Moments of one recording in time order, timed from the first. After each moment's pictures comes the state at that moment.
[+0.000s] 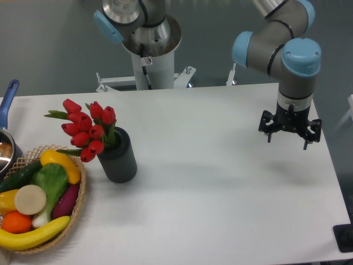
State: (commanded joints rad) arm 2.83 -1.95 -1.68 -0.84 1.53 1.19
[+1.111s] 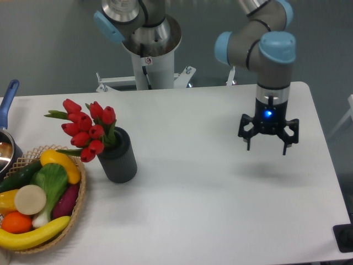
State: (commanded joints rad) arm 2.84 -1.82 -1.93 -0.57 1.06 1.06
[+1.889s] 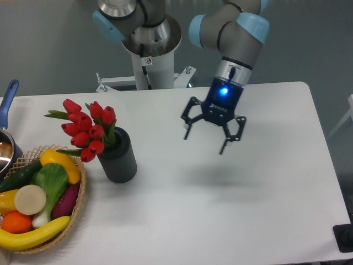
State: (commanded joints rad) arm 2.74 -1.67 -2.08 -0.57 0.54 1.02
